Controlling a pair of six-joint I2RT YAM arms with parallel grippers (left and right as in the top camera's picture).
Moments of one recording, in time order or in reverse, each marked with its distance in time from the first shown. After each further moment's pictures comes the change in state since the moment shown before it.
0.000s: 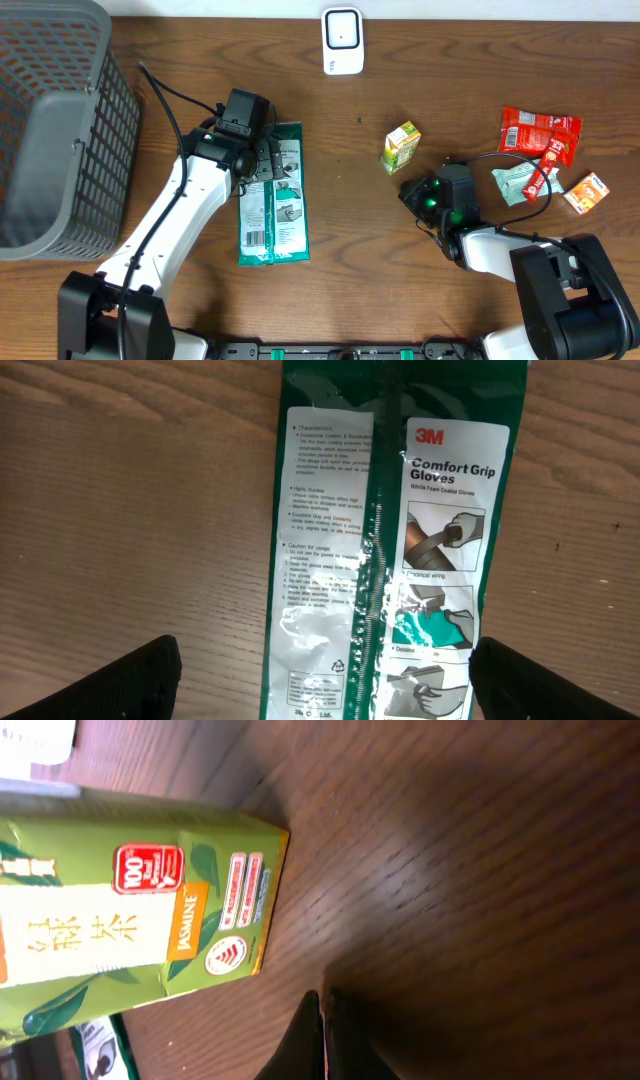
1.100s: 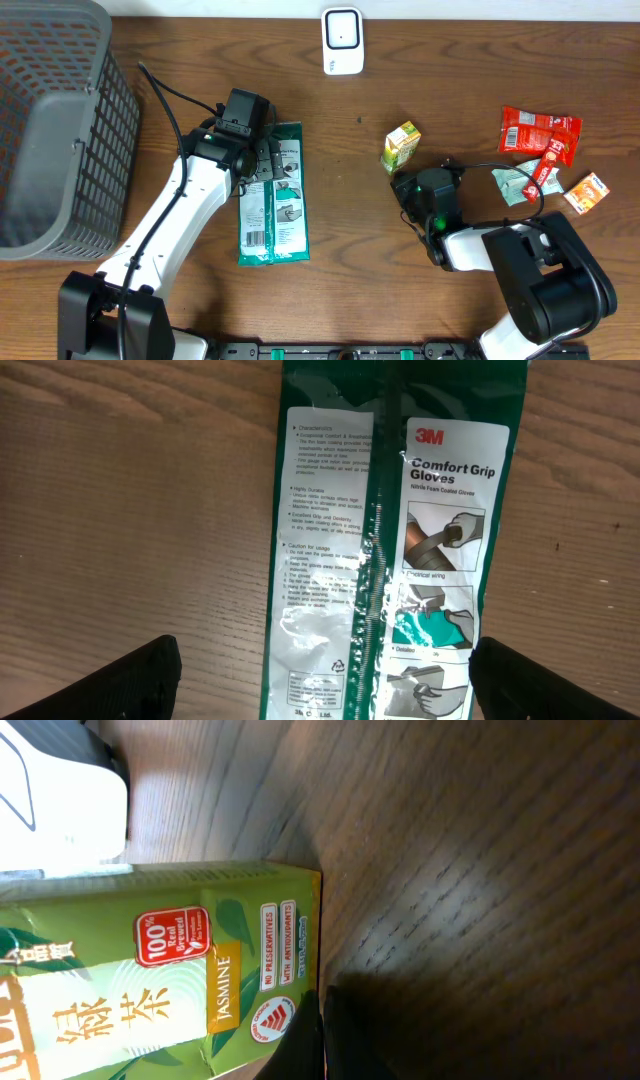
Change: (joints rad) left arm 0.000 0.000 0.000 0.000 0.000 0.000; right arm 0.109 0.126 -0.004 0.251 0.187 0.302
